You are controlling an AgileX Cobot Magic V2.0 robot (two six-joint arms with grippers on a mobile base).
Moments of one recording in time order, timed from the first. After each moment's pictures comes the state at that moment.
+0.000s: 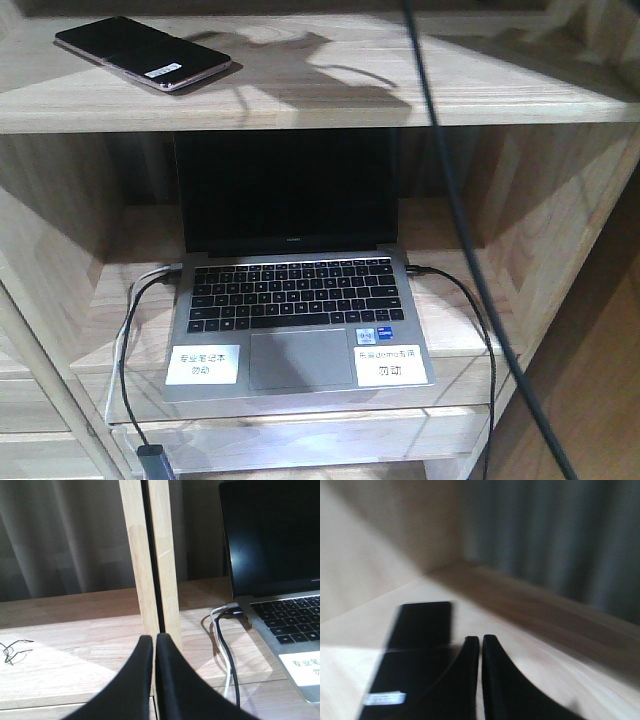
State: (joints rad) left arm 0.04 -0.01 0.03 -0.03 0.18 0.15; right arm 0.48 1.66 -1.84 0.53 0.53 -0.45
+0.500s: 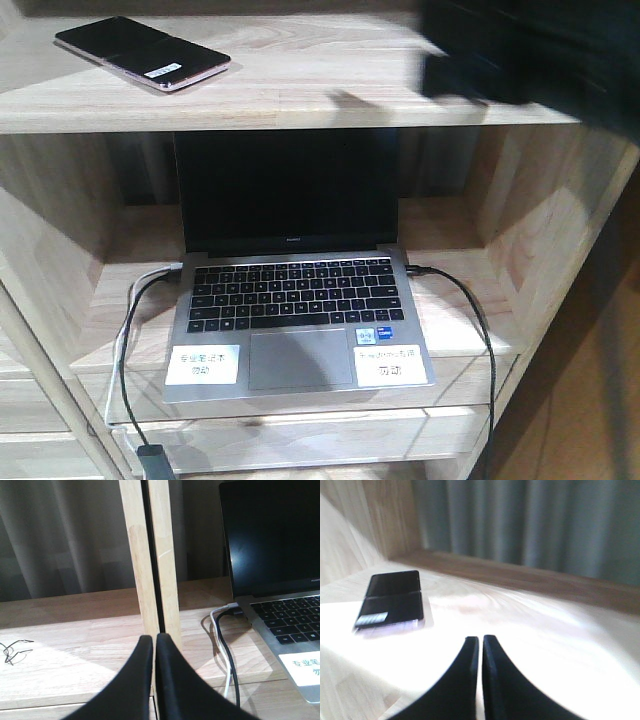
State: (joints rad) left arm 0.04 -0.01 0.03 -0.03 0.18 0.15; right arm 0.48 1.11 -1.10 0.53 0.19 -0.48
